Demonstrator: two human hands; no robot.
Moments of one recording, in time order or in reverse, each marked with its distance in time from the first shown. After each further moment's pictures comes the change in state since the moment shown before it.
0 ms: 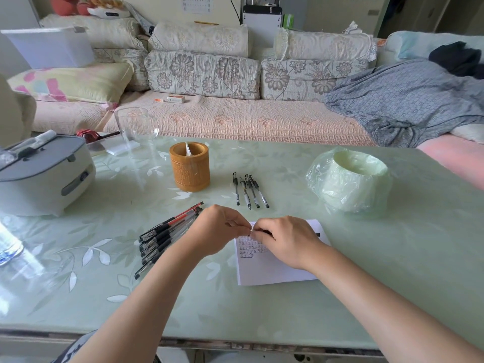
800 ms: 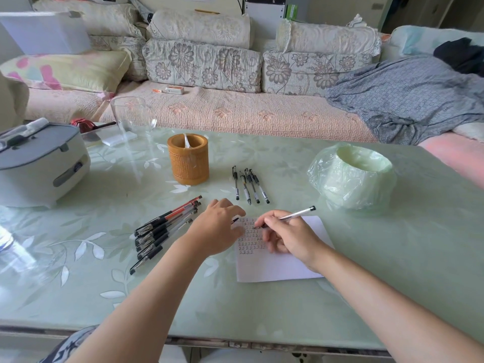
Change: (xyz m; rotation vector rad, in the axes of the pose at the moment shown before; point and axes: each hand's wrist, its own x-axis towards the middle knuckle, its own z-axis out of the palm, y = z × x) left_hand 0.016 -0.027 0.018 0.464 -0.011 0.064; right_hand -0.001 0.014 0.019 1.097 -0.038 0.238
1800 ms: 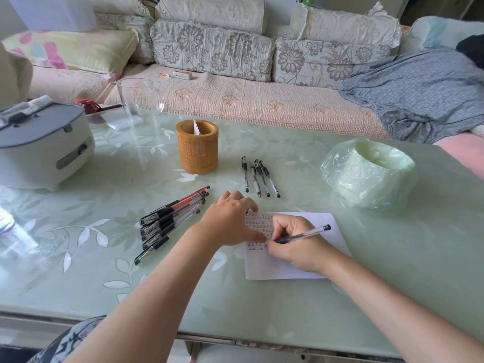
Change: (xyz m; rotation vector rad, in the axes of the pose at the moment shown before) left_hand 0.010 0.000 0.005 -0.007 -0.081 -0.023; right_hand 0.002 0.018 0.004 -0.336 -0.064 -0.128
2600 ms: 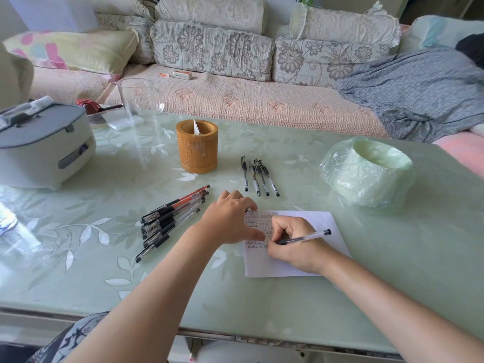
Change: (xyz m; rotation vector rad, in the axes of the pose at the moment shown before) left_hand -0.001 0.002 -0.001 0.000 -0.019 -0.025; right_hand -0.004 0.002 0.002 -0.060 0.026 -0.040
